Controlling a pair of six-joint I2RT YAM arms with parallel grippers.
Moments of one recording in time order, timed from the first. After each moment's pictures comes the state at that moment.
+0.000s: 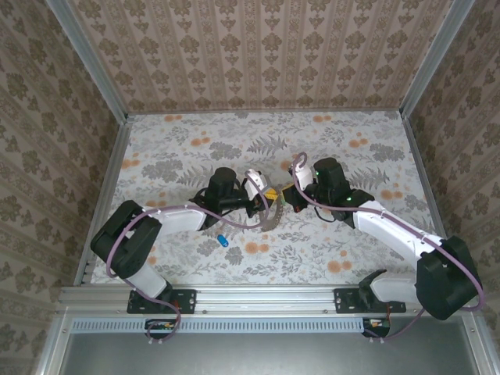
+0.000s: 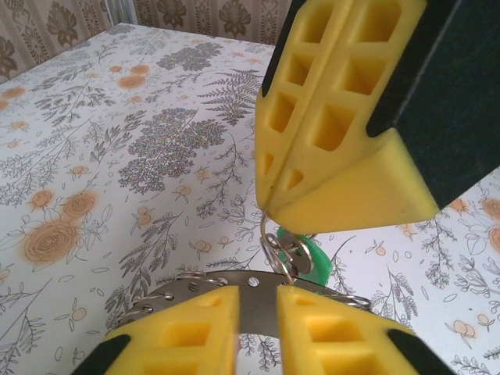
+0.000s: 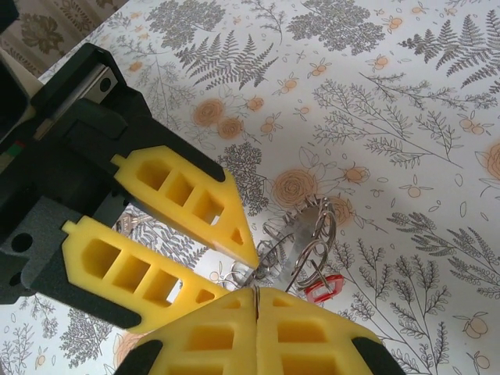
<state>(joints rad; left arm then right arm) -0.74 1.60 0.72 0.51 0.58 0.18 0.47 1.26 0.77 -0.14 -0.37 0.06</state>
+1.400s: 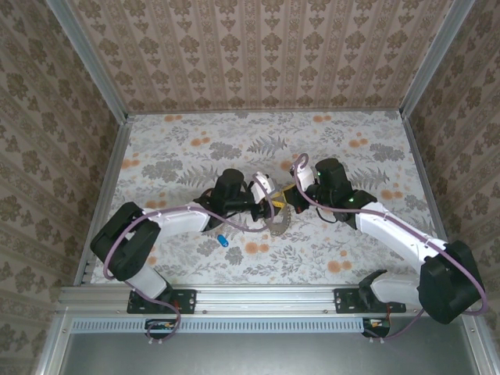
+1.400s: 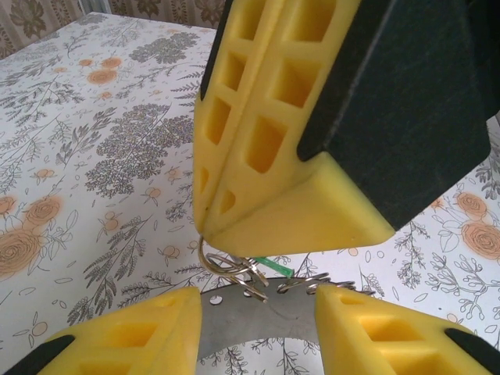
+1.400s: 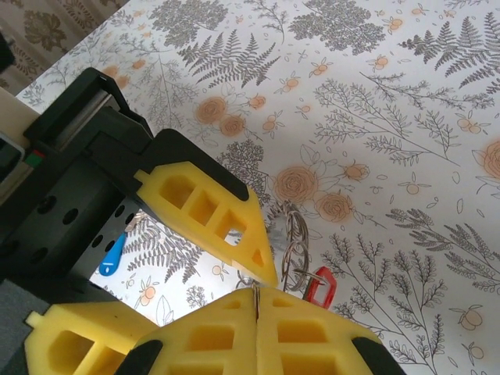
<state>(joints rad) -0.81 1.59 0.76 0.42 0.53 0.19 0.47 1.23 0.77 -0.17 -0.37 0.05</state>
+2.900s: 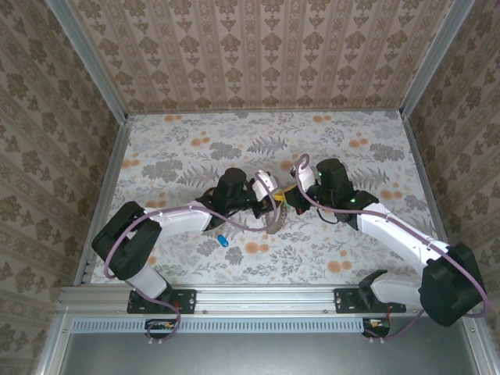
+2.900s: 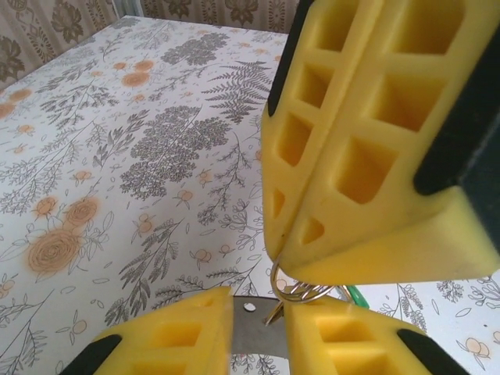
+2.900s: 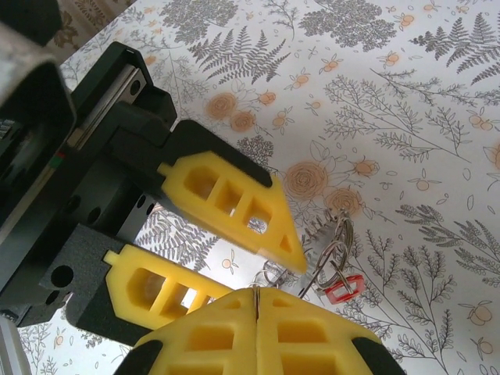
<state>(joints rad) -0.82 1.60 0.78 0.42 0.45 0.21 0.47 1.21 0.78 -0.20 -0.40 0.04</state>
